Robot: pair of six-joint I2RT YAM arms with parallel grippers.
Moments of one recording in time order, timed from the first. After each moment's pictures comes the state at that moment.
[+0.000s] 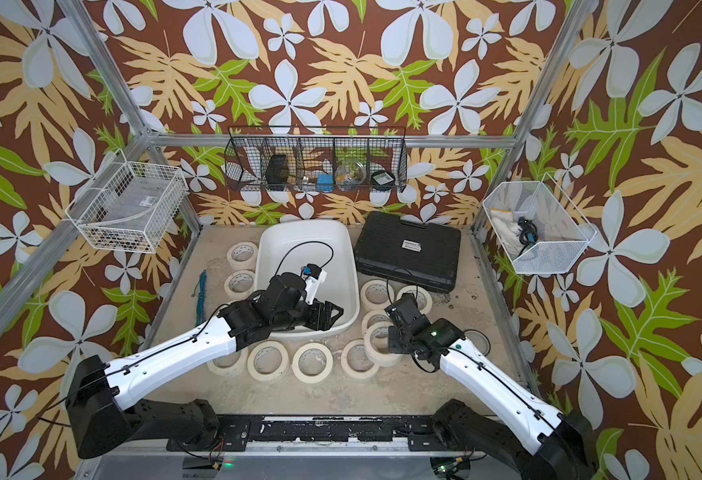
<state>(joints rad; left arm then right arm) -0.85 1.33 1.05 -0.38 0.08 -0.53 0.58 1.02 0.77 -0.90 0.19 0.61</state>
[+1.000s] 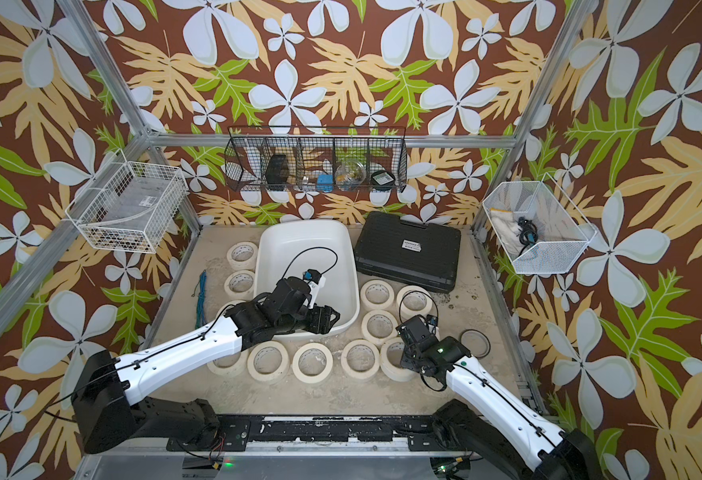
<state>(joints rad) -0.84 1.36 1.03 -0.40 0.03 -0.54 0.53 0.94 0.59 -0.91 0.23 0.84</state>
